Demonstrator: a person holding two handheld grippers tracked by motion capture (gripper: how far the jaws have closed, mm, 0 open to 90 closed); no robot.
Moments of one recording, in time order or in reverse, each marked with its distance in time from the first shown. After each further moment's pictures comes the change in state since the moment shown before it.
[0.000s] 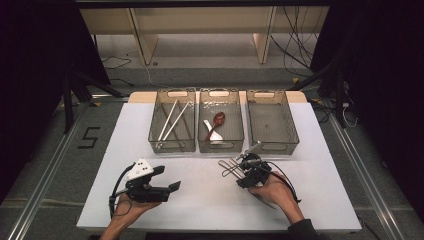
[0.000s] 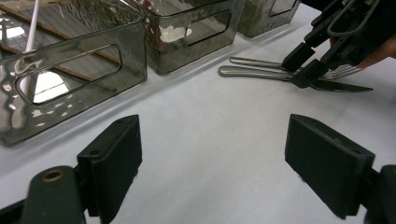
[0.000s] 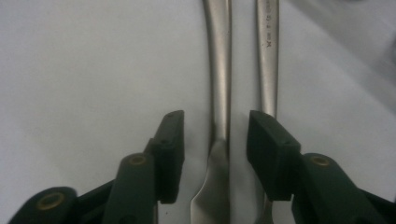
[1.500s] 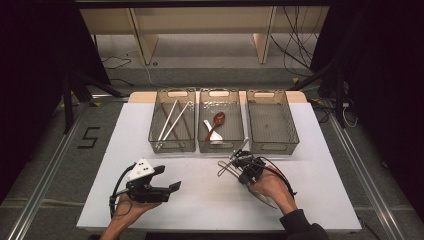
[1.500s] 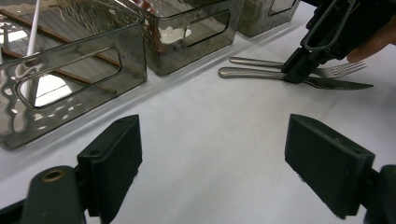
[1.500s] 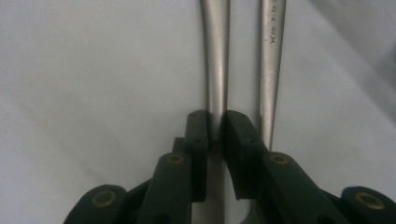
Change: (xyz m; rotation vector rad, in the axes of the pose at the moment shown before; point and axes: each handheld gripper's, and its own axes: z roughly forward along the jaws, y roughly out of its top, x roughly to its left) left arm -0.002 0.001 0.000 0.002 0.005 0.017; right arm 0.005 0.021 0.004 0.162 -0.050 -0.033
